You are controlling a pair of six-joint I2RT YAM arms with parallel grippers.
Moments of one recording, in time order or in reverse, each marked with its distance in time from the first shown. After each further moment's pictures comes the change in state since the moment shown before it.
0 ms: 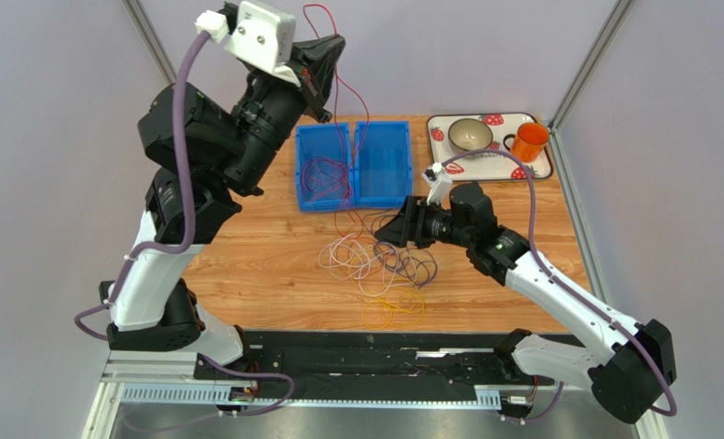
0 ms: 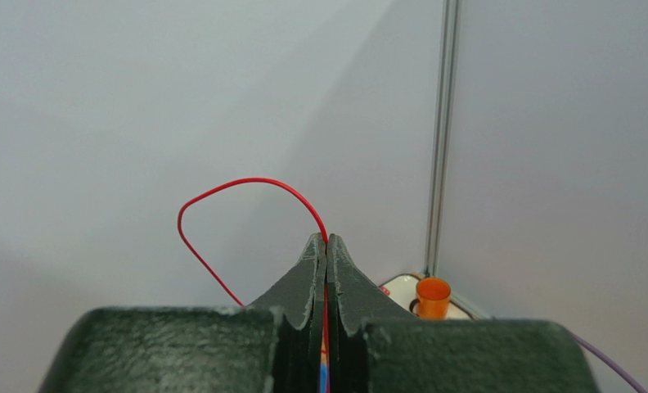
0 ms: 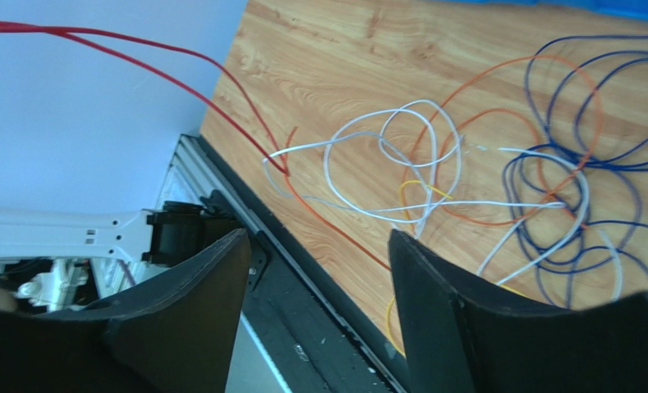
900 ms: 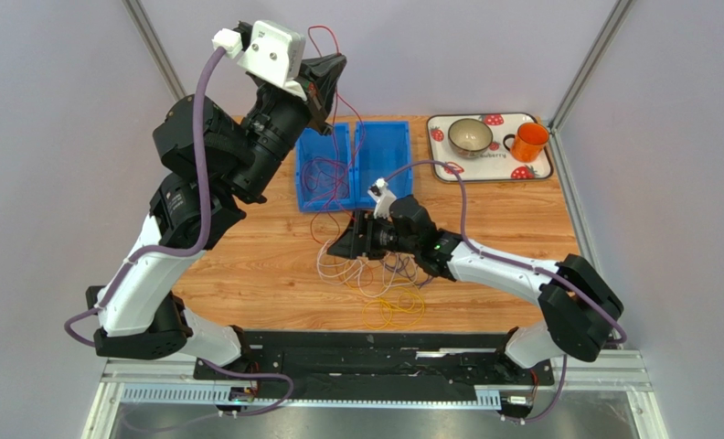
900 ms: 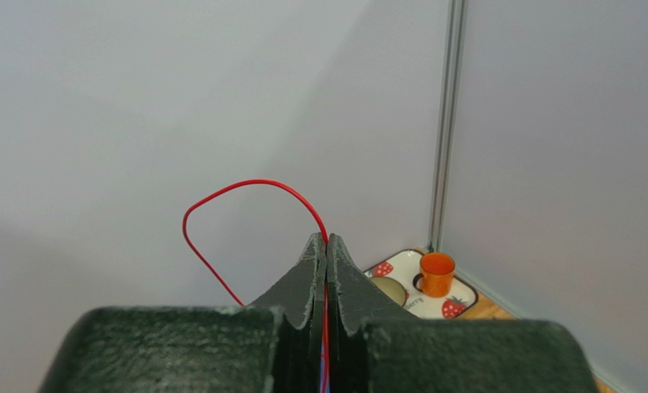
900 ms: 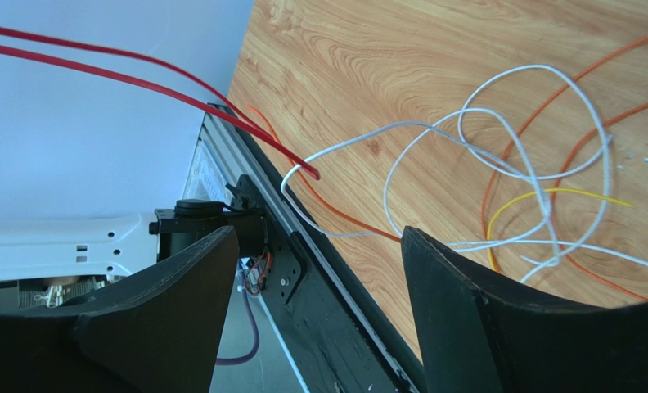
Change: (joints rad) left arm 0.020 -0.086 -0.205 0.048 -0.002 -0.029; right arm 0.204 0.365 -0.026 0.391 0.005 0.189
